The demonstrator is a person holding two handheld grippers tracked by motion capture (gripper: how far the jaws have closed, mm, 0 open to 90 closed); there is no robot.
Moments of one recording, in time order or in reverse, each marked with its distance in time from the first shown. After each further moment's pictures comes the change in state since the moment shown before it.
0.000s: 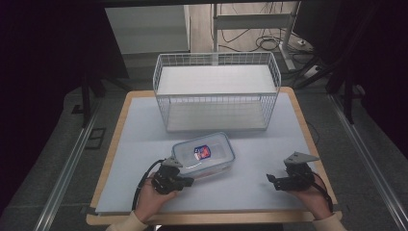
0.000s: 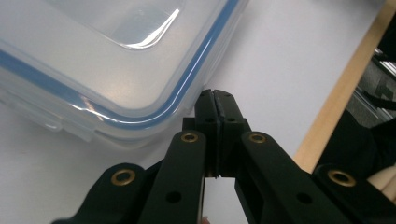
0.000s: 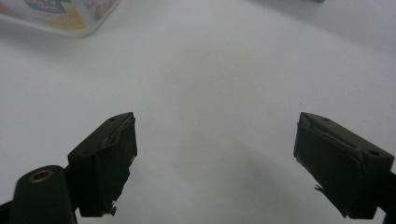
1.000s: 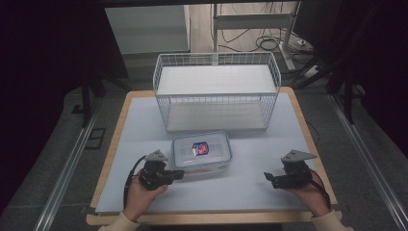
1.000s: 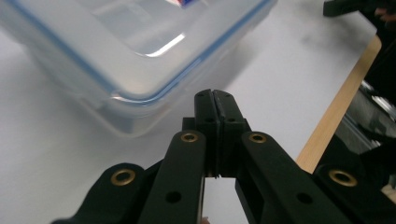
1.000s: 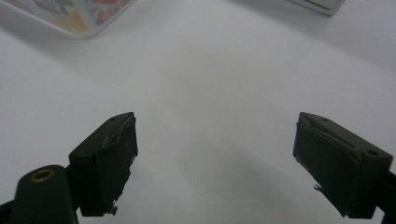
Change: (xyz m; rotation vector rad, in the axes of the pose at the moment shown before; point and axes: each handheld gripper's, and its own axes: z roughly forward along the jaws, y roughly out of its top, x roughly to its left) left arm 0.013 -0.007 -0.042 -0.151 0.030 -0.065; right arm 0.001 0.010 0.004 -0.016 0.021 -0.035
